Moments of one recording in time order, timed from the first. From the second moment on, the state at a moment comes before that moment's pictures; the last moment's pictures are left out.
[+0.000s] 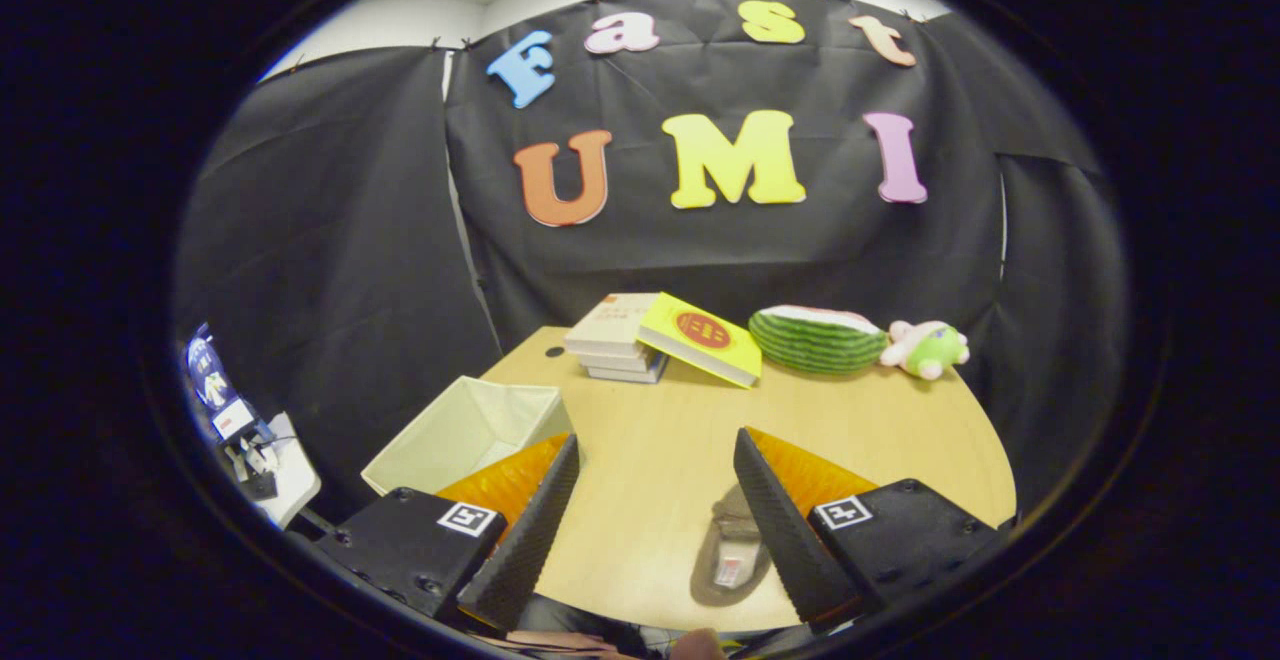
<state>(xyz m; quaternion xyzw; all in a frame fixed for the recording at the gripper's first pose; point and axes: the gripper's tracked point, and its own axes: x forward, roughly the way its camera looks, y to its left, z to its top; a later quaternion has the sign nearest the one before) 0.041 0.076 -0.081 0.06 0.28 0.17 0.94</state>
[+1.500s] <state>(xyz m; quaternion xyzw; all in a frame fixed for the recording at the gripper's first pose) 0.040 0.010 -0.323 0.15 0.62 0.03 0.77</state>
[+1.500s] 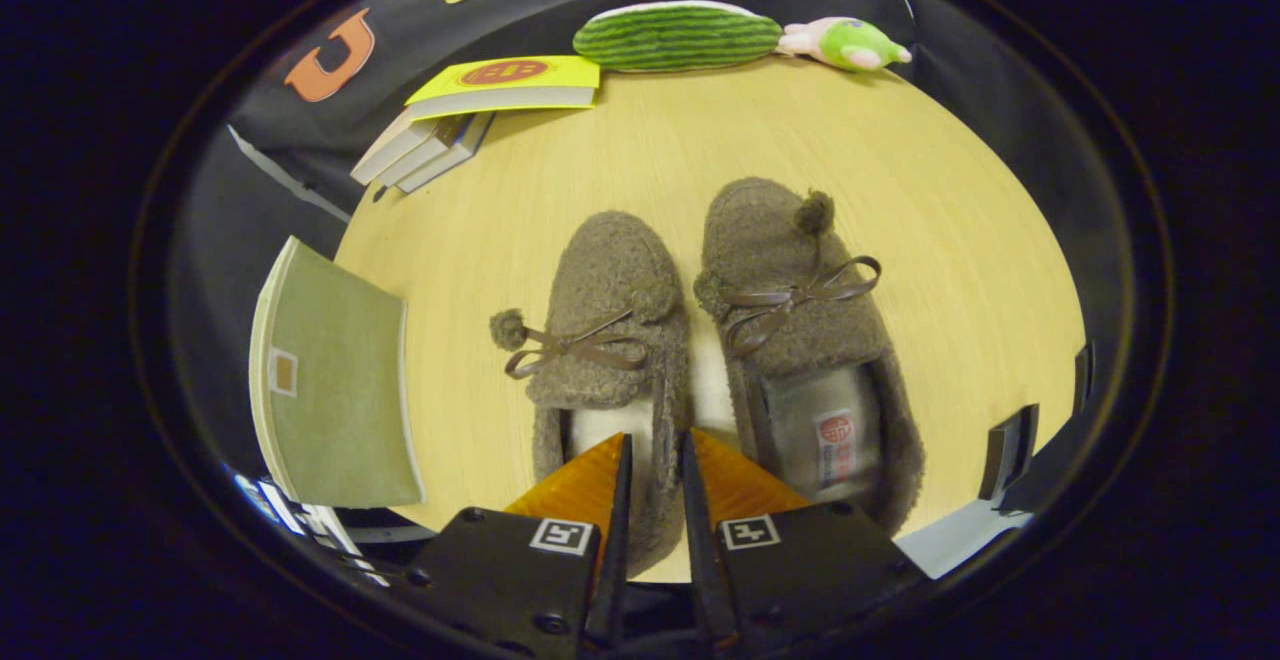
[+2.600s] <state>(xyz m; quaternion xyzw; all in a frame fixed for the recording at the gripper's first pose) 0.045 0.159 -0.108 0.31 0.48 0.17 0.80</state>
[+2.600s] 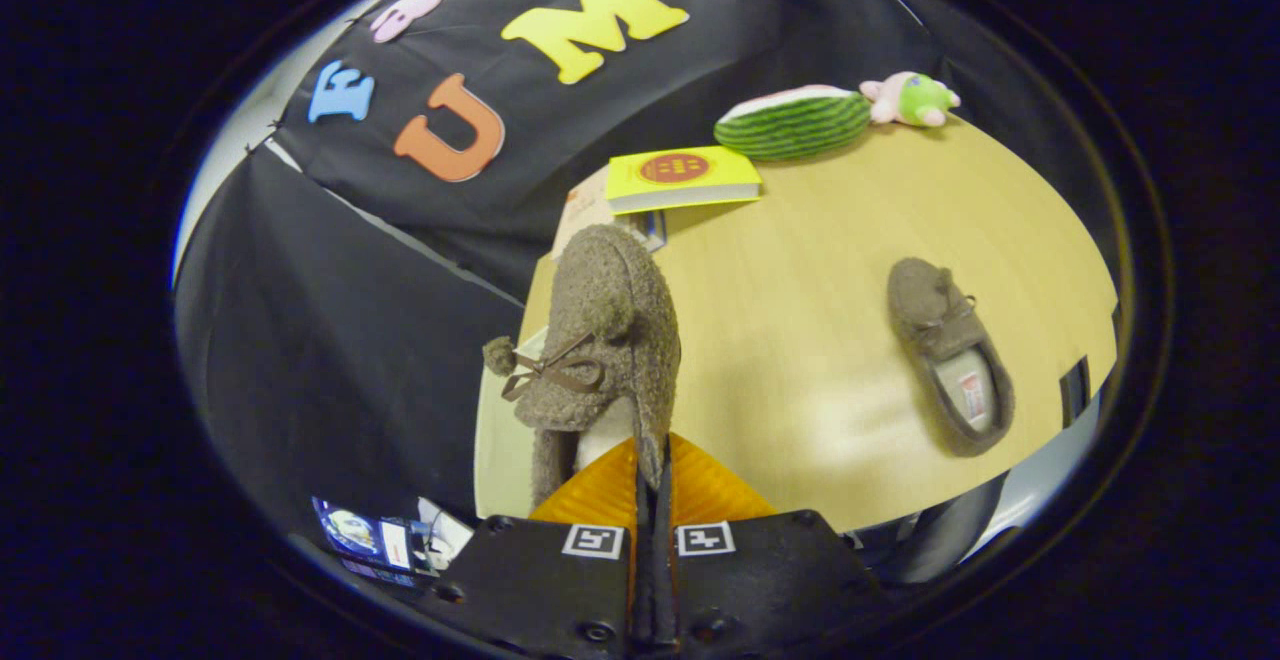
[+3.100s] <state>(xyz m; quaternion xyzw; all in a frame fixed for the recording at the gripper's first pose) 0.058 0.313 -0.097 0.33 0.51 0.21 0.77</state>
